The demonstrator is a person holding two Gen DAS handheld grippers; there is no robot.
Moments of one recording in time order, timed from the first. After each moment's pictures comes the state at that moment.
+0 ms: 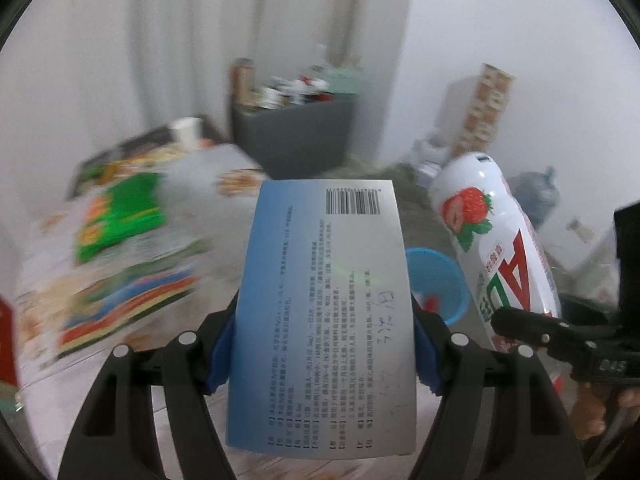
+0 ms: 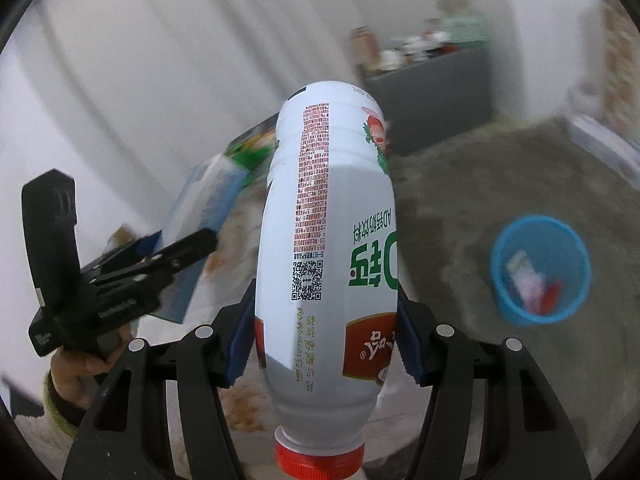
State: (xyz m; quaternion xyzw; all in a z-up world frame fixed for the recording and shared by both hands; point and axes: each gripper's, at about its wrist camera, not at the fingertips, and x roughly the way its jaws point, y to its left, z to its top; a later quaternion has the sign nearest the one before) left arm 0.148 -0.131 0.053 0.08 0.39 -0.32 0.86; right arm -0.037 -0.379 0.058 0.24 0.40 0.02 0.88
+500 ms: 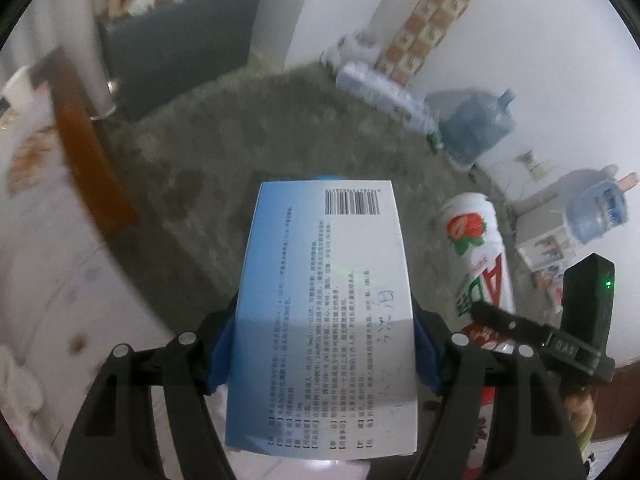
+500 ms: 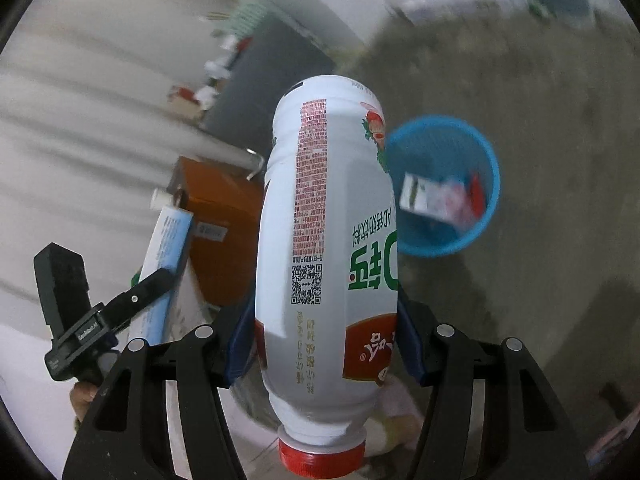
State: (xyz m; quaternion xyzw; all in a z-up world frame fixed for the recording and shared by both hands) left arm 0.220 -0.351 -0.049 0.12 0.56 -0.40 0.71; right arm -0.061 -0.555 -0.087 0.52 0.42 -0.11 0.74
